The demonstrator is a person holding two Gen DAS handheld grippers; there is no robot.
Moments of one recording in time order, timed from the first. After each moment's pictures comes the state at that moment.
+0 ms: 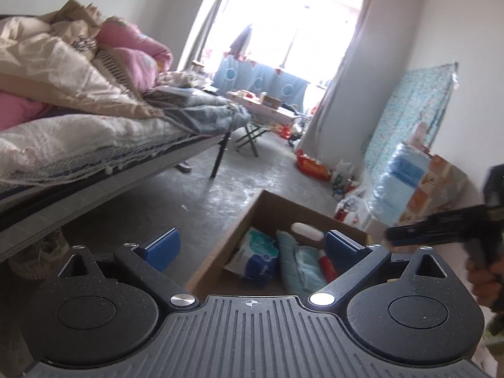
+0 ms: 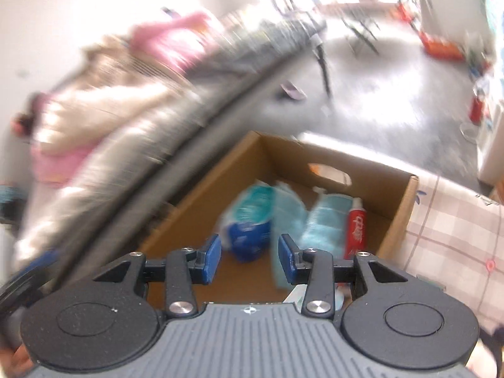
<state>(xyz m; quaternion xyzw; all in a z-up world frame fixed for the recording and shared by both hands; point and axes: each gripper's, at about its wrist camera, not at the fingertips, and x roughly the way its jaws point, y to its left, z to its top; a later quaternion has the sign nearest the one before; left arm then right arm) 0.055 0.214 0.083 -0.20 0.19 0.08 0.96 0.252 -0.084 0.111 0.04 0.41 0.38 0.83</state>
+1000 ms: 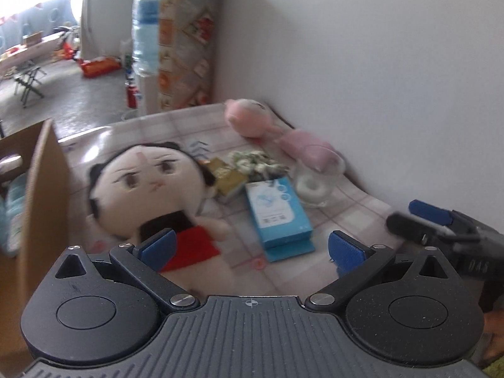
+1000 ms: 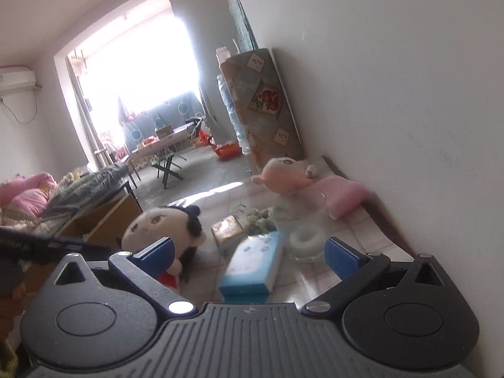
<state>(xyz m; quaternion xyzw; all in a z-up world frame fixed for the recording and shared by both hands) 0.097 -0.138 0.041 0.04 0.36 -0.30 0.88 -0.029 -0.406 -0.005 0.17 0.21 0.00 0.96</state>
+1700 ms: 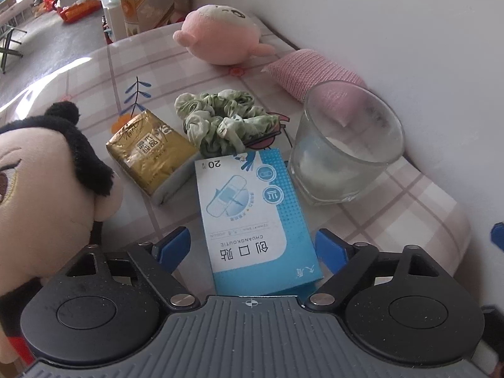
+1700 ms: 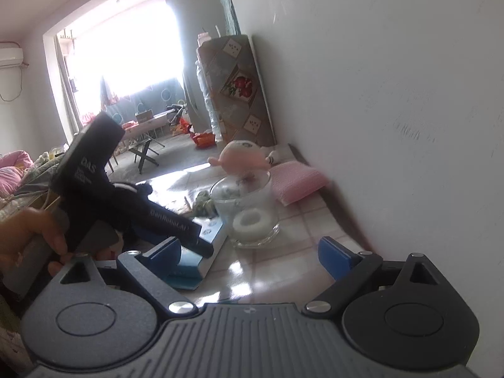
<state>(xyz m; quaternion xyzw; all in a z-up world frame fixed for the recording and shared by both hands) 0.199 -0.285 -0.053 0.11 0.50 -0.28 0.81 -0.029 -0.446 -0.038 0.14 0.22 -0.03 0.97</state>
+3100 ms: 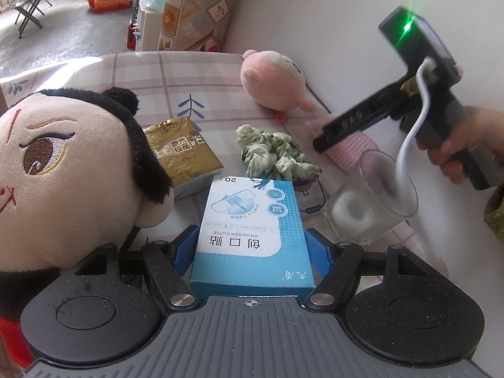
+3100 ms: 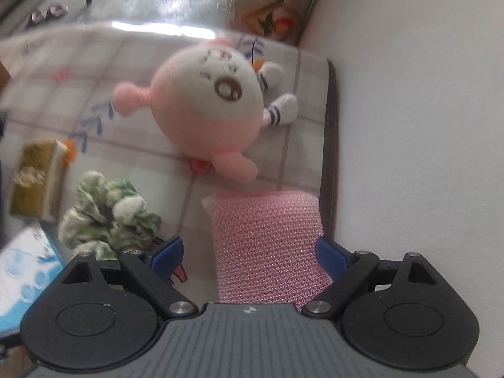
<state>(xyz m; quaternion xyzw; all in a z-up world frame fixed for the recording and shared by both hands) 0.220 -0.218 -0.046 -0.03 0.46 -0.28 0.84 0.304 -0.464 -0.054 -0.10 0.59 0.00 0.80</state>
